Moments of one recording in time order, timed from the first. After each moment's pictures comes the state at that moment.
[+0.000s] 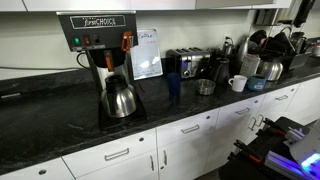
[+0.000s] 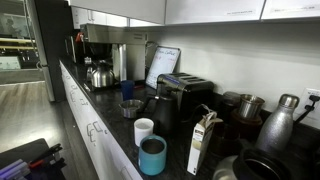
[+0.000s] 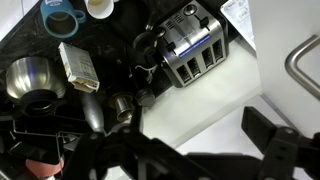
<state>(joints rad) -0.32 -1.18 -0.02 -2.46 0.11 2.02 0.49</state>
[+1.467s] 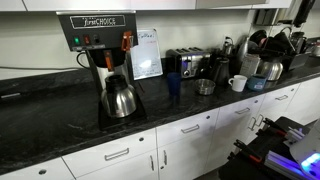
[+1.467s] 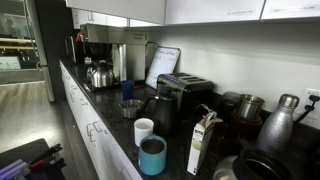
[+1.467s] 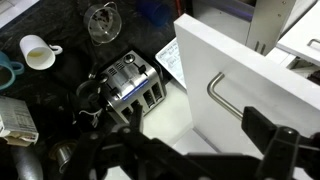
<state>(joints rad) -0.18 -1.26 -0.10 -2.42 0.34 1.89 0.44</state>
